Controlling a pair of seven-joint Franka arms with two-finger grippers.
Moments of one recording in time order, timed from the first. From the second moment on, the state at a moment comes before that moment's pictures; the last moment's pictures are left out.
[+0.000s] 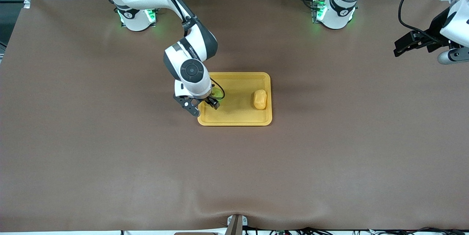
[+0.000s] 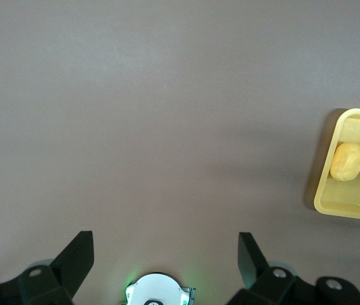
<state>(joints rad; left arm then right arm) 0.02 -0.07 -0.11 -1.60 0.06 1.47 -0.20 0.66 0.52 -0.03 -1.74 0.08 2.14 1.31</state>
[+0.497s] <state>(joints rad) 0.02 -0.07 -0.11 -1.60 0.06 1.47 -0.20 0.54 0.42 -0.03 -1.70 0.07 1.96 1.18</state>
